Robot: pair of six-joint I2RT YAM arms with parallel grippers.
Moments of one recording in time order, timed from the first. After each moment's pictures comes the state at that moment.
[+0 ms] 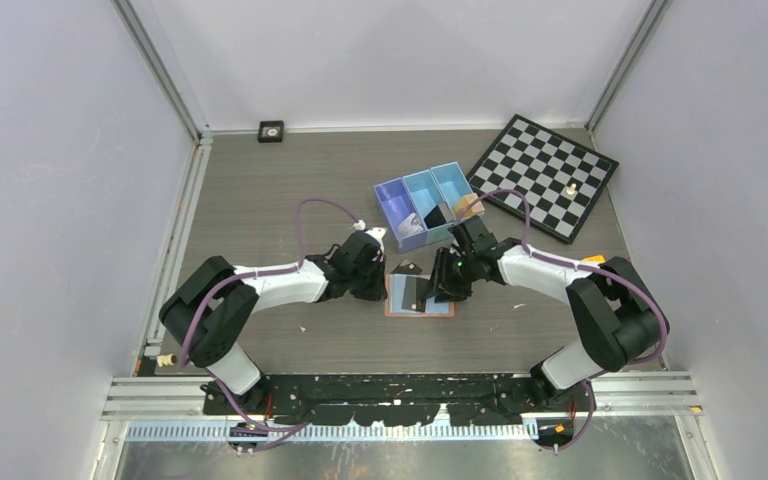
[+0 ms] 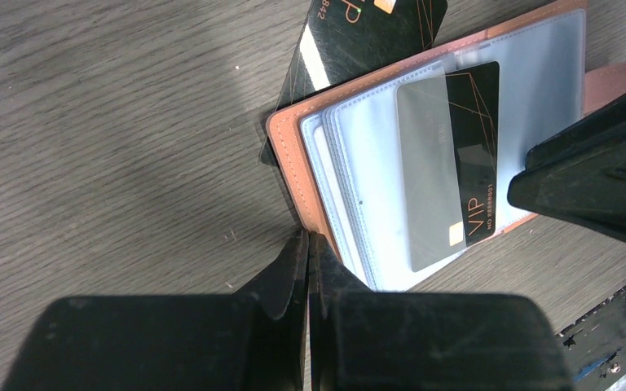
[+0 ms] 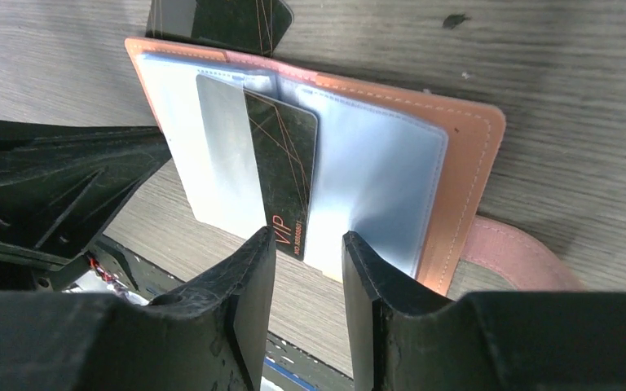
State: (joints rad) left arm -0.79 1.61 0.78 -0.07 0.07 -0.55; right arm 0.52 1.52 0.75 -0.31 -0.35 0.73
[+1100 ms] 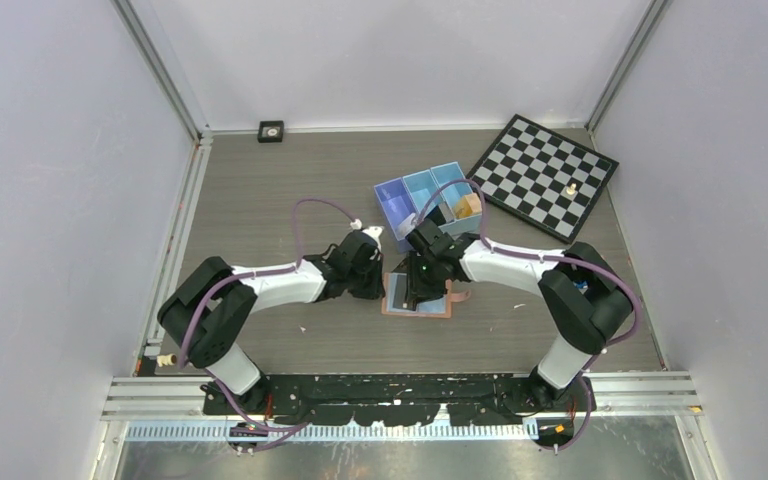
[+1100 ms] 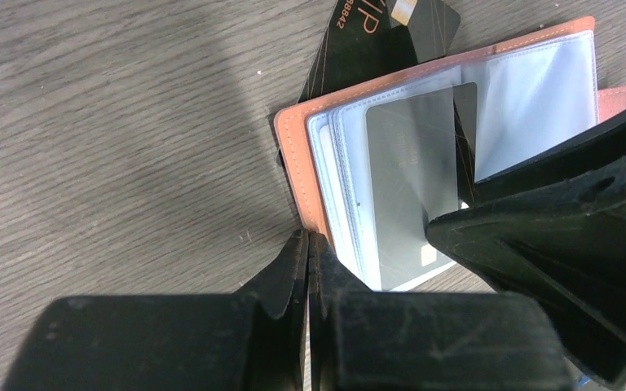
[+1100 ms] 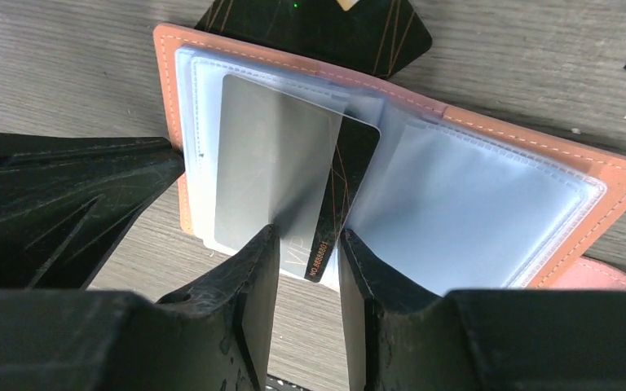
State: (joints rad) left arm -0.77 1.60 0.77 -0.06 0.07 -0.56; right arm 0.75 1.67 0.95 -0.43 -0.10 0.74
